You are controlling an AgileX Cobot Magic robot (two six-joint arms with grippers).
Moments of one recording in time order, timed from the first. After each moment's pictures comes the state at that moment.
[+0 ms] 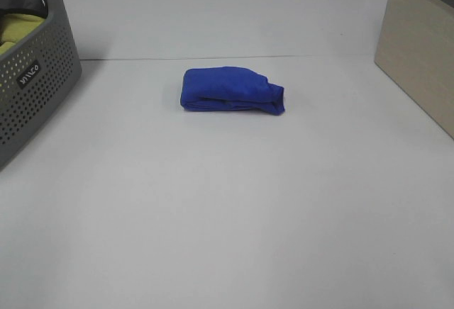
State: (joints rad) left arm -0.19 0.22 -0.60 -0.06 1.18 0.14; right arm 0.11 0.58 -0.71 0.21 1.16 -0.17
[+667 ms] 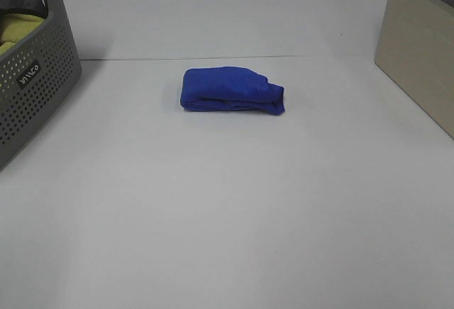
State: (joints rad) left arm -0.19 0.13 -0.51 -0.13 1.06 0.31; right arm 0.11 0.18 -0.51 0.14 1.08 -0.16
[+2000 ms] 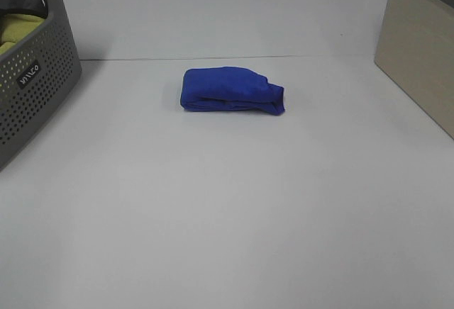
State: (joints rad) left arm -0.01 0.00 -0.51 -0.13 1.06 0.31; right arm -0.02 0.00 -0.51 0.16 1.08 -0.15
